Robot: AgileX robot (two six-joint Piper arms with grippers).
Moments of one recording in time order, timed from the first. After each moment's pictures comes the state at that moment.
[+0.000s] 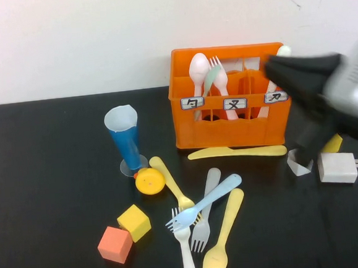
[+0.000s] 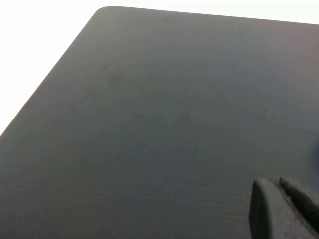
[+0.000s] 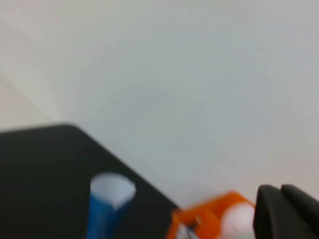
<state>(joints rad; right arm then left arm) 0.59 1.18 -0.70 -0.36 -0.39 0.03 0.10 -0.01 0.02 -0.03 0.37 -0.11</state>
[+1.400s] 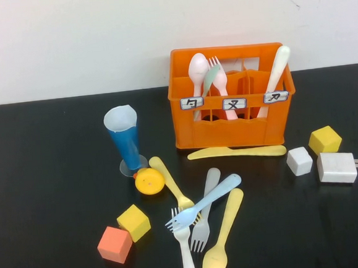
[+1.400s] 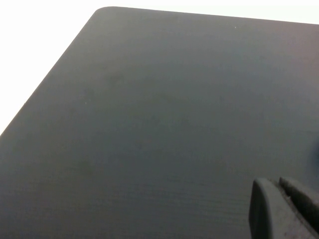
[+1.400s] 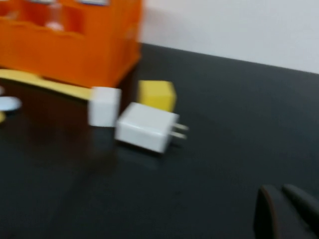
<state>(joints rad) 0.12 0.08 -0.01 -0.01 0.28 -0.12 0.10 -0.01 0.02 -0.03 0.37 -0.11</state>
